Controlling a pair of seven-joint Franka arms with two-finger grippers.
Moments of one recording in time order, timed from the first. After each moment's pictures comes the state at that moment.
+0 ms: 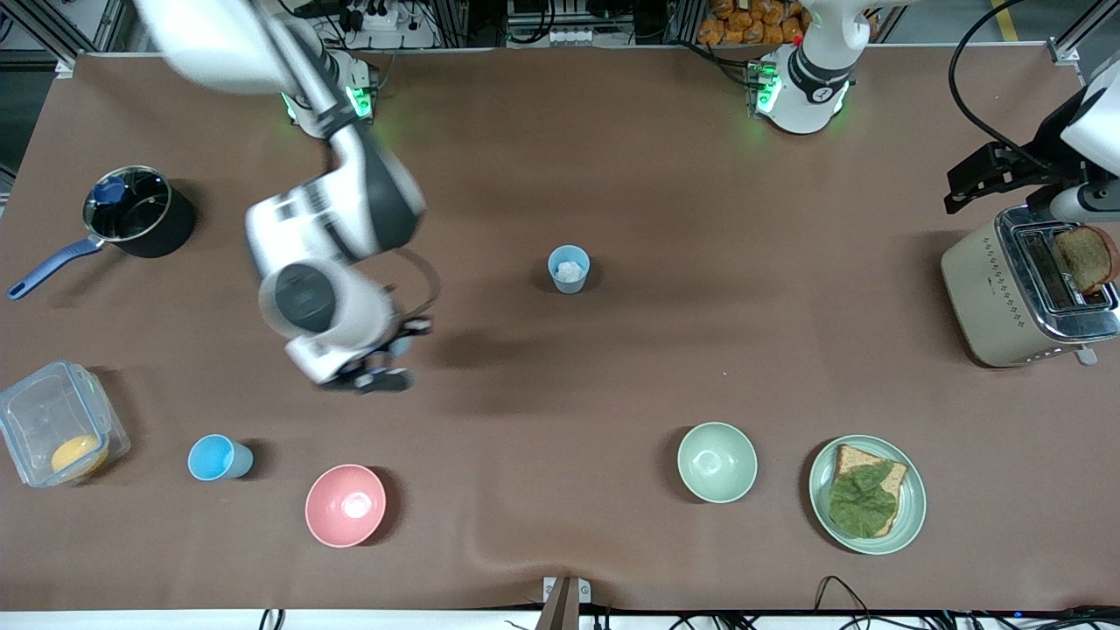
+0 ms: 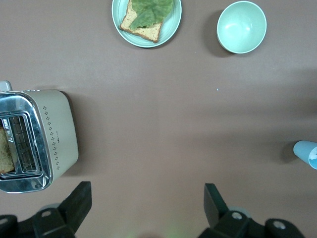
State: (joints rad) left arm 0.08 -0.03 -0.16 -1.56 -0.01 1.51 -0.08; right arm 0.49 0.55 0.02 -1.36 0.05 1.72 0.48
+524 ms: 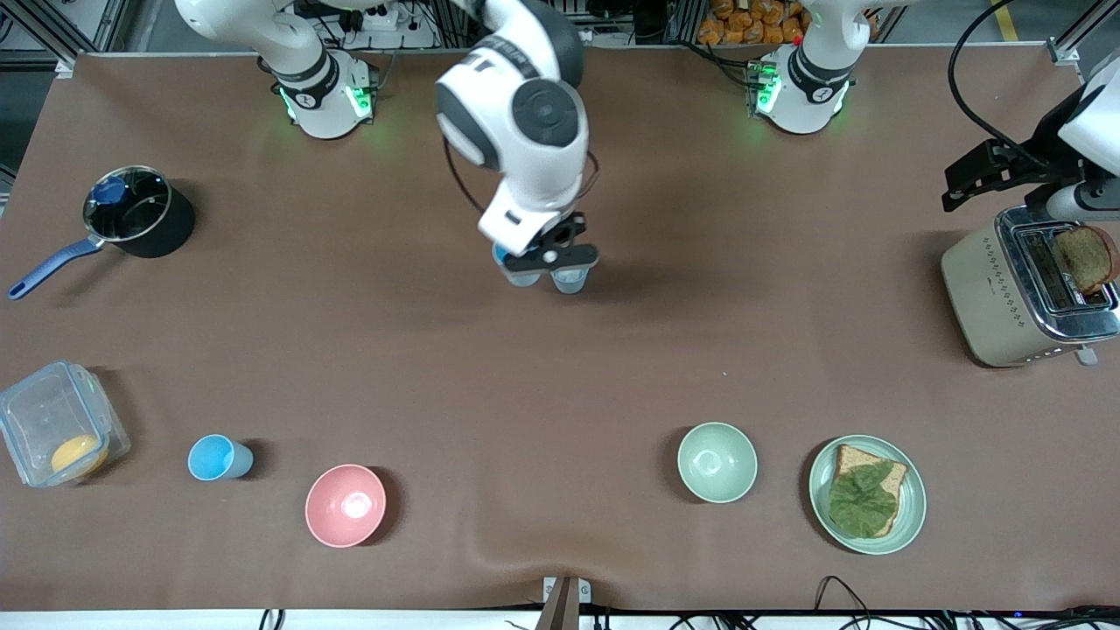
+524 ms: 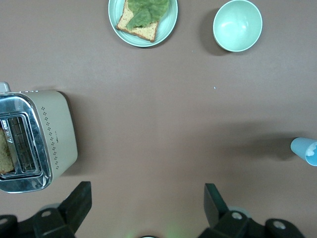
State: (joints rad) left arm 0.07 -0.02 -0.16 -1.52 -0.01 1.48 -0.08; right arm 0.82 0.55 0.01 -1.30 0.00 1.75 0.71
